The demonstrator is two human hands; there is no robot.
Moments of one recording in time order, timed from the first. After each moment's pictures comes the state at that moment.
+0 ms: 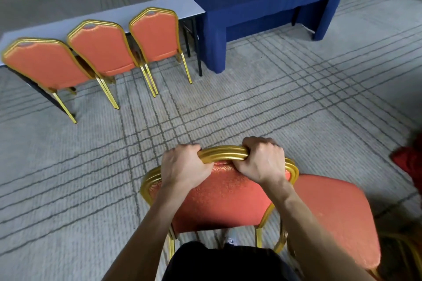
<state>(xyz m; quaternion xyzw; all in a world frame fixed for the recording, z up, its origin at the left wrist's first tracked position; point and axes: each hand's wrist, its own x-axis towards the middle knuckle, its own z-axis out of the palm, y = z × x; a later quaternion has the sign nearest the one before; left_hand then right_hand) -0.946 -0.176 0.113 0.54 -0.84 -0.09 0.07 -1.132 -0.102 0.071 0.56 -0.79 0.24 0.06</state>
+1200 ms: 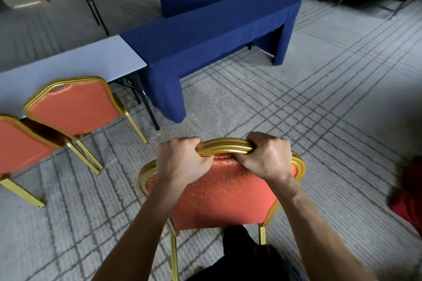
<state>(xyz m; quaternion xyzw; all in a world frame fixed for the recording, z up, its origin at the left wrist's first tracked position) -1.383 -0.725 0.122 0.33 -0.91 -0.06 0.23 -1.551 -0.593 0.106 0.45 -0.83 0.30 0.14</state>
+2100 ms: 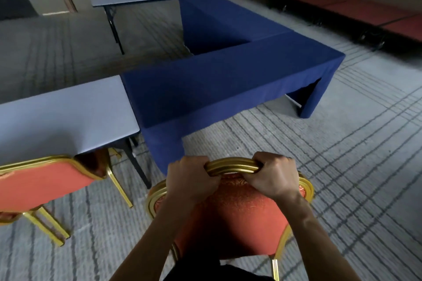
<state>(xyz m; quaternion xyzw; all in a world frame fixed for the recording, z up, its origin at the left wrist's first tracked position) -1.733 -1.129 0.112 0.44 -0.87 -0.15 0.16 -1.919 -1.020 0.102 0.51 -0.82 0.24 0.09</state>
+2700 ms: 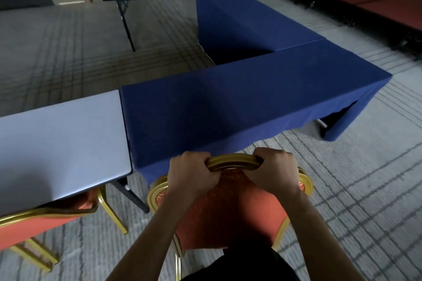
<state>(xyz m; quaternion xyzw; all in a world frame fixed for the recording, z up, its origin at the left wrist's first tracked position) -1.888 -1.383 0.110 0.48 -0.84 -0.18 0.16 -2.088 -1.290 0.094 0.55 -0.79 0.25 0.07</state>
